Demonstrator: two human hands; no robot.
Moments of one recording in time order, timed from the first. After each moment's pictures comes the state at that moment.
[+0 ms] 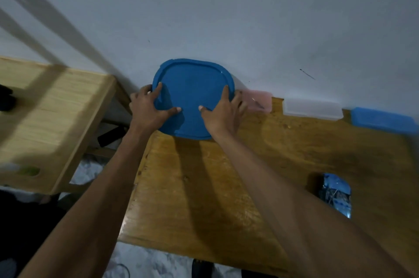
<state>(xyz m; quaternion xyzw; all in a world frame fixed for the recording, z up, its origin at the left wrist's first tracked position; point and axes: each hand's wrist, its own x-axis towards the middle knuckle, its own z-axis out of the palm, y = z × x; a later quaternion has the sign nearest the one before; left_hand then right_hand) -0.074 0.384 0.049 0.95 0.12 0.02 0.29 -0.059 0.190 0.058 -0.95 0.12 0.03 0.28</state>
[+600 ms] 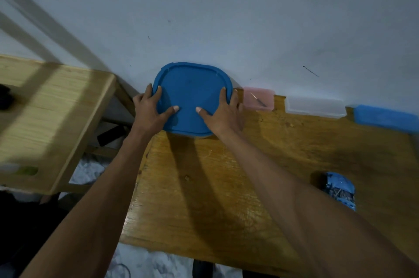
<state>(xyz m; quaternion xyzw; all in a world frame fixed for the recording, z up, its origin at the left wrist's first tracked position) -0.076 0.387 0.029 0.96 0.10 -0.02 0.27 -0.056 0.180 0.036 -0.96 0.07 0.13 0.24</state>
